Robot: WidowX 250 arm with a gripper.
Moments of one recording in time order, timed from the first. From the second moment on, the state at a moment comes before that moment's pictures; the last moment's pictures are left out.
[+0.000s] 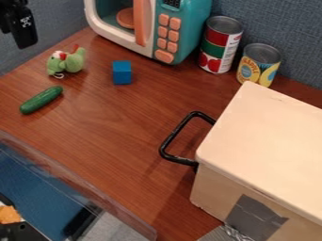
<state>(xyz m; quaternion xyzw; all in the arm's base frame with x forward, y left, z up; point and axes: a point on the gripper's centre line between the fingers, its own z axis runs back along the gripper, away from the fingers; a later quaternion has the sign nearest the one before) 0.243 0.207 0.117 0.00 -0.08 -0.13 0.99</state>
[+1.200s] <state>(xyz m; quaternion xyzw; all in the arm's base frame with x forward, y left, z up) 0.263 0.060 0.069 -0.10 -0.09 -0.14 0.98</state>
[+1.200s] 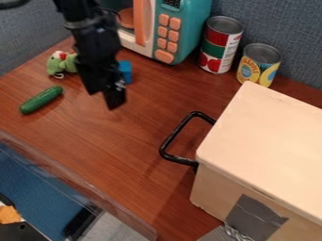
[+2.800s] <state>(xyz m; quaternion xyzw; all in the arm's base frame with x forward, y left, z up) 0.280 -0.021 0.010 -0.08 -0.11 -0.10 0.99</state>
